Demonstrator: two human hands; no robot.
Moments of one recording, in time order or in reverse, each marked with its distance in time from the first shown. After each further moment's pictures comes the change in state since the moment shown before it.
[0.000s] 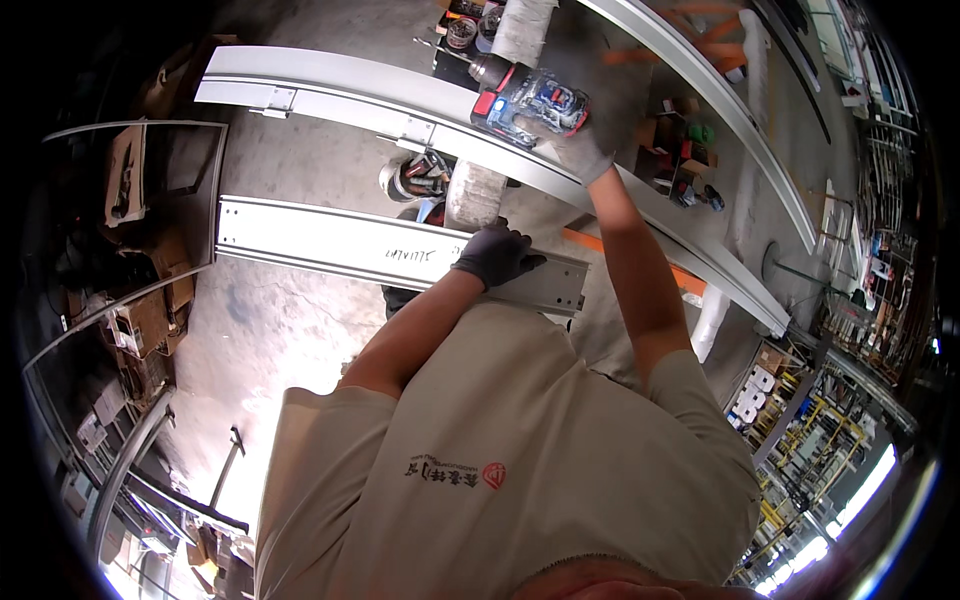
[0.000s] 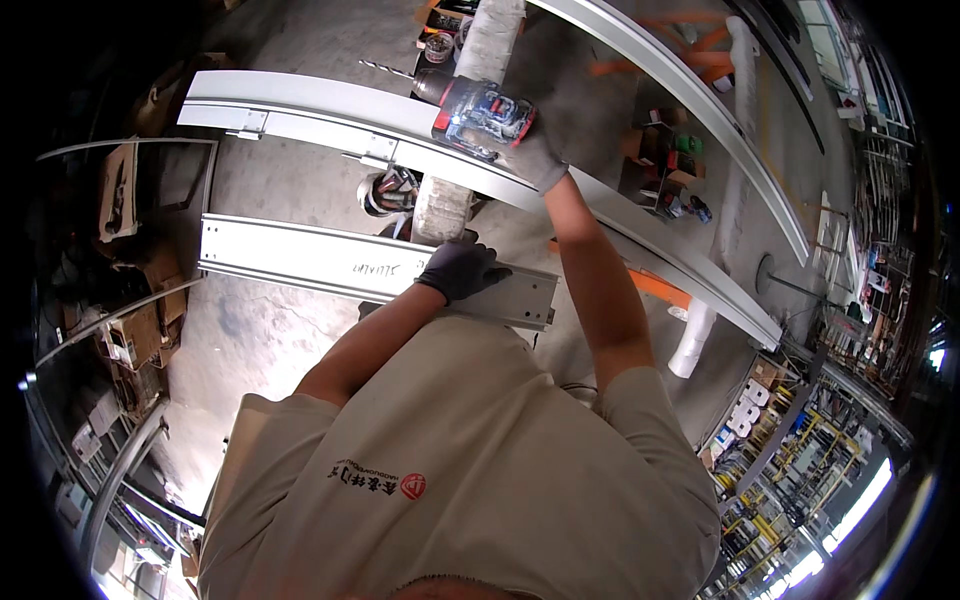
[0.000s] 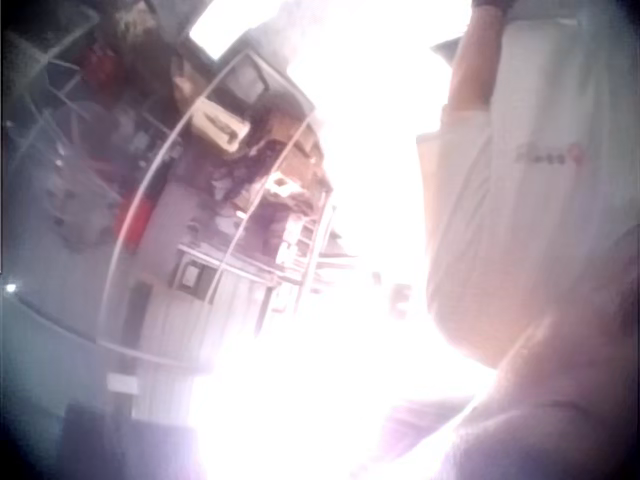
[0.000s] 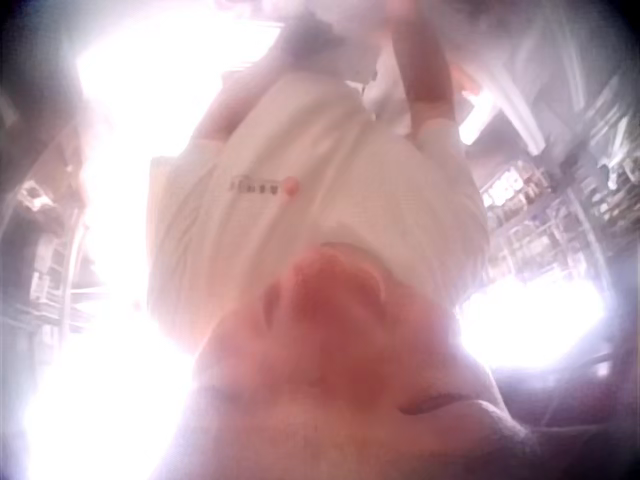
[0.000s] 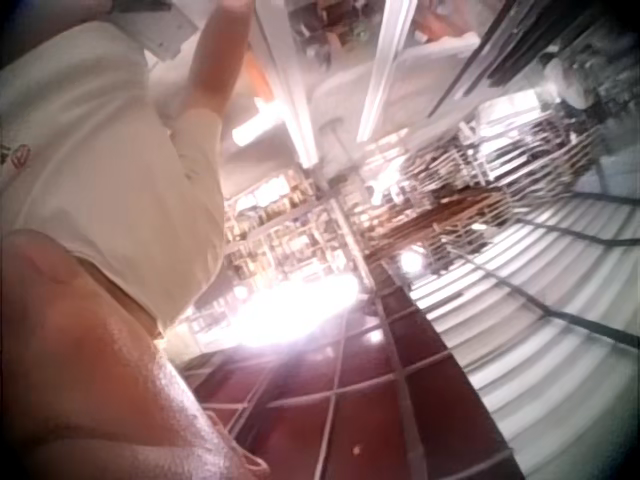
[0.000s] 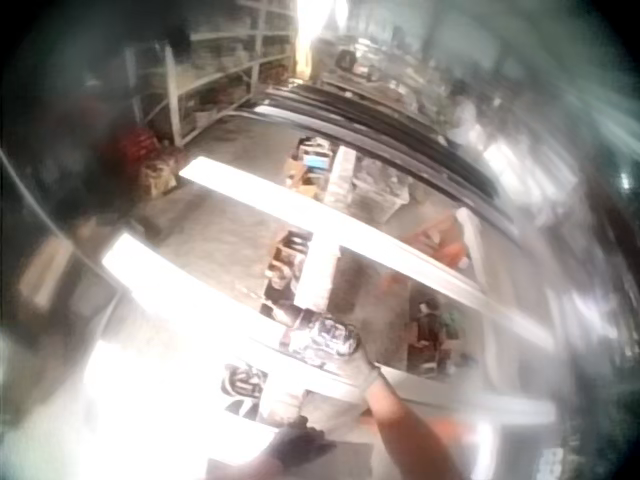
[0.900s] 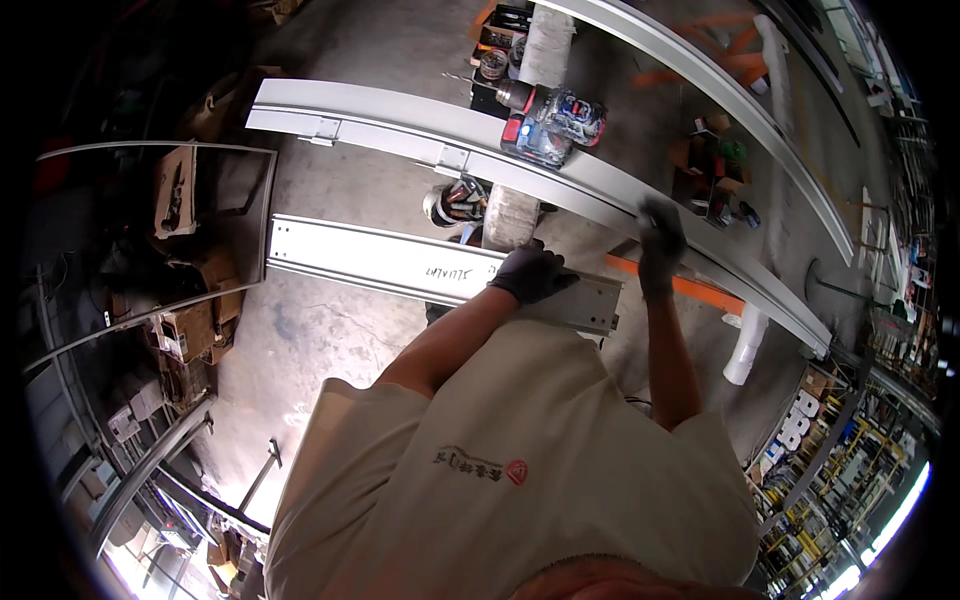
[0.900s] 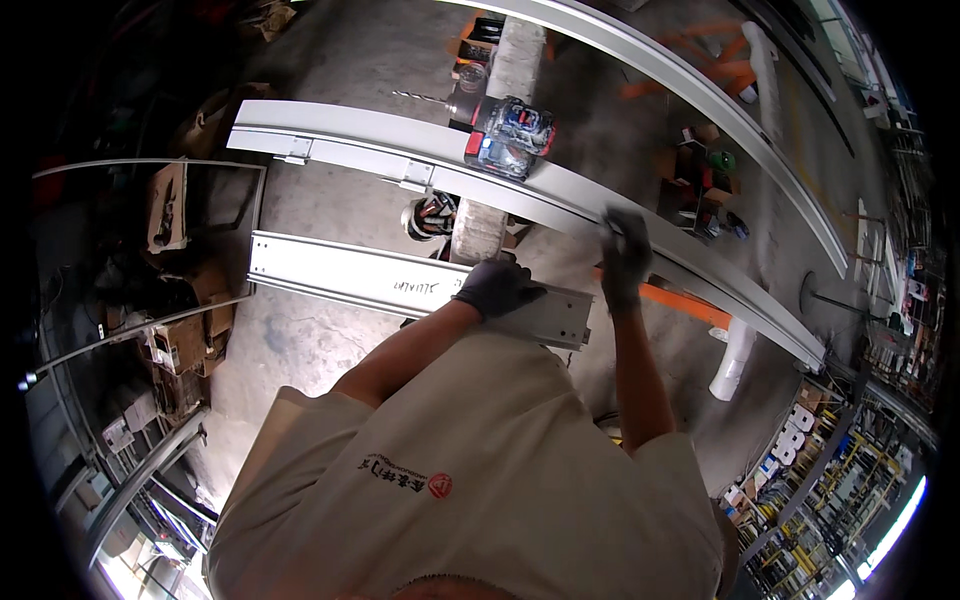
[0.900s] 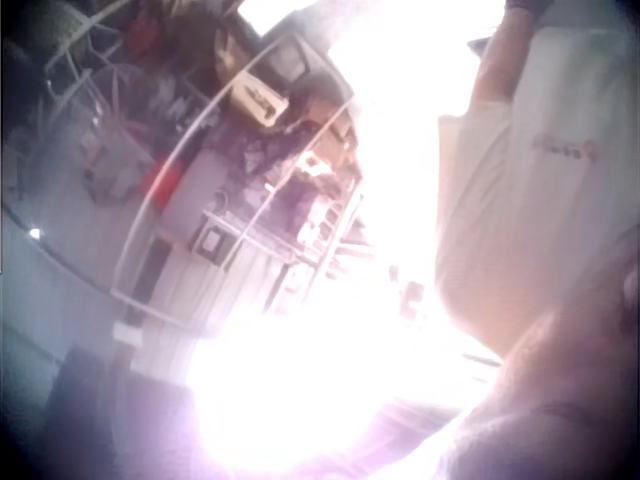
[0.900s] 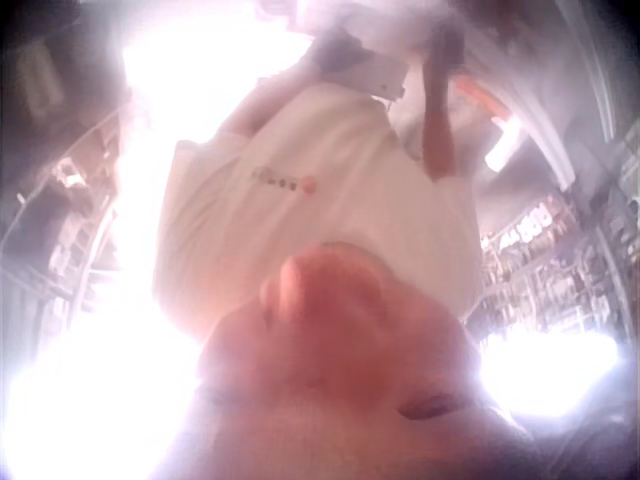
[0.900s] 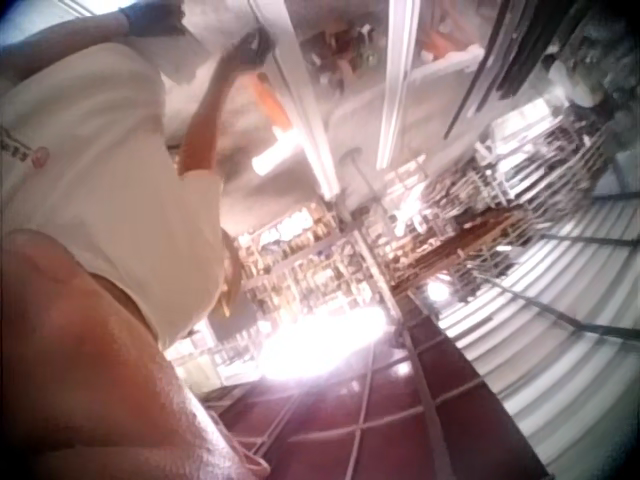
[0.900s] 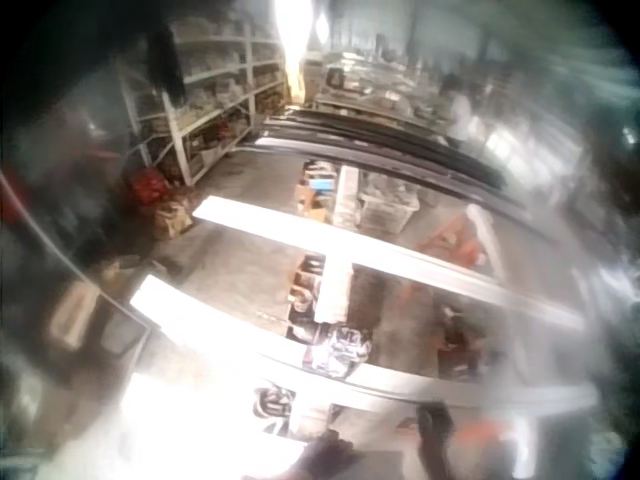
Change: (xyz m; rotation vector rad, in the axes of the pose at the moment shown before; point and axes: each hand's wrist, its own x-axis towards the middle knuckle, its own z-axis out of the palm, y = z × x) left_hand 0.001 0.006 -0.007 0.046 -0.020 0.001; right_hand -0.175 0.036 -0.058 -0.532 0.603 -0.293
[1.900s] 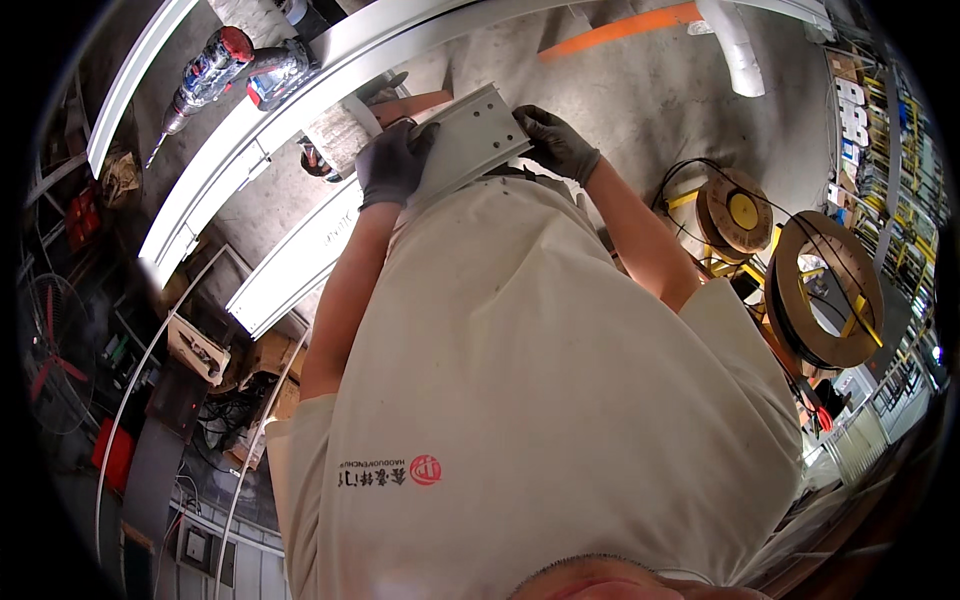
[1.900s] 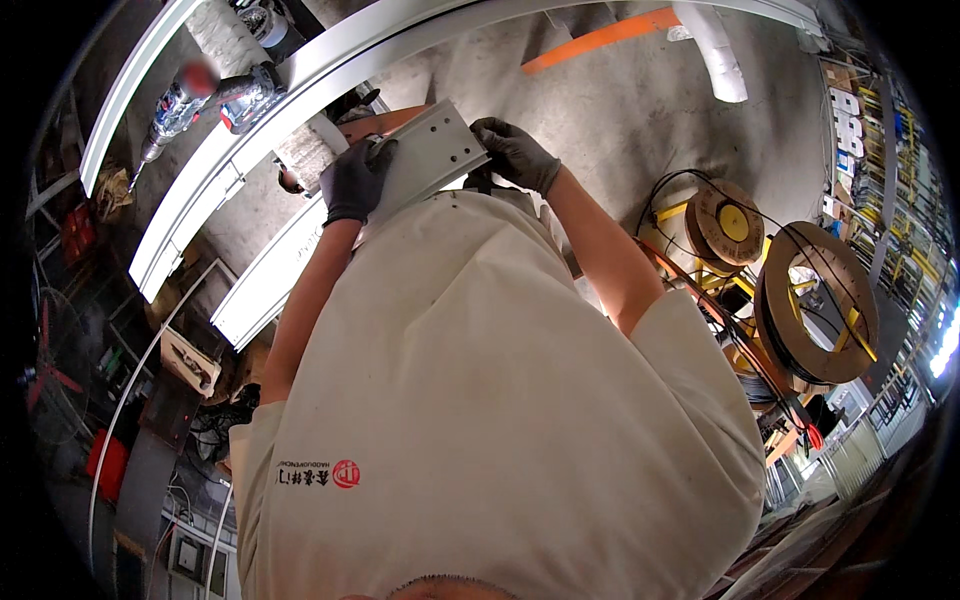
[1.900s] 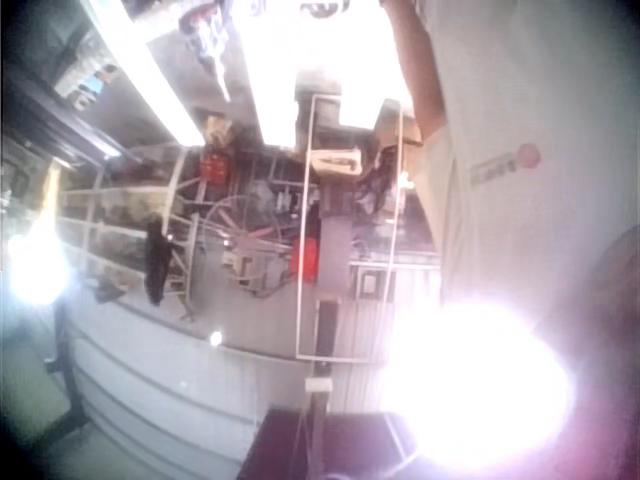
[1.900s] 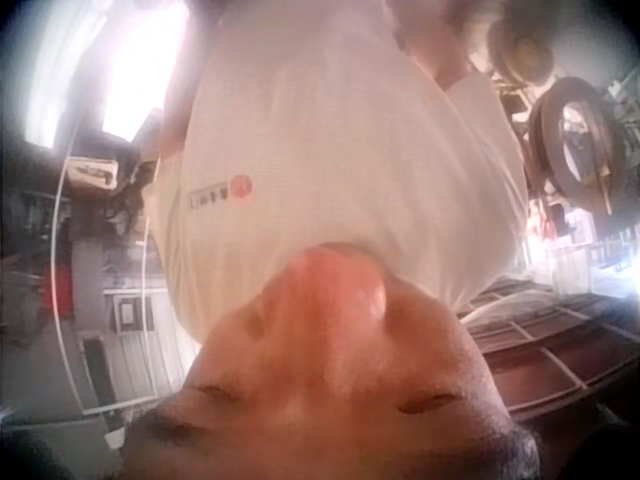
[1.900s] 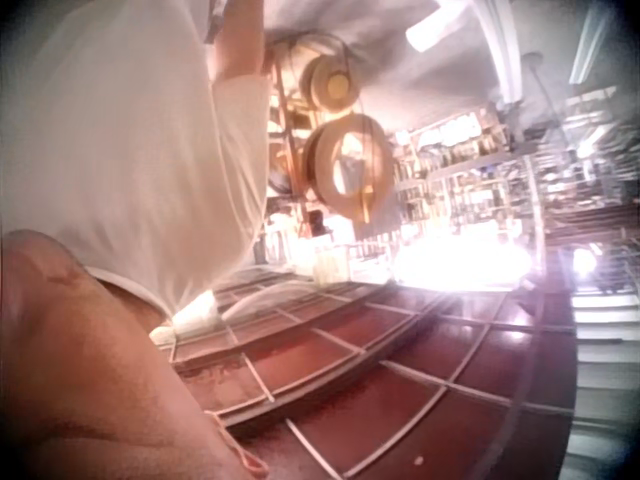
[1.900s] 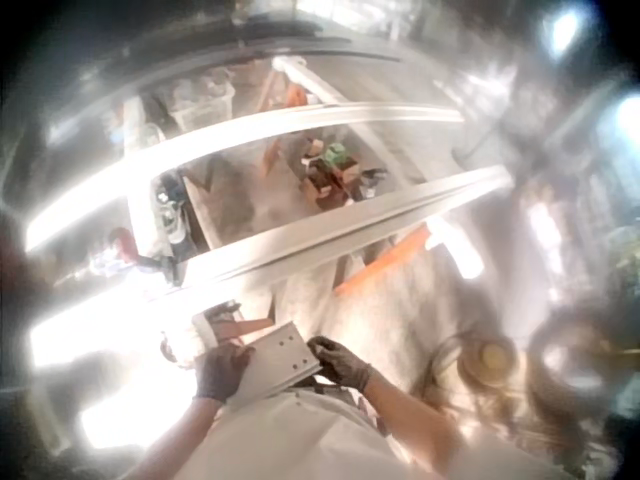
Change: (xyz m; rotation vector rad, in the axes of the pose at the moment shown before) left_hand 0.004 0.013 0.010 0.199 -0.054 -0.020; right_hand -0.244 0.044 -0.029 1.259 0.089 1.057
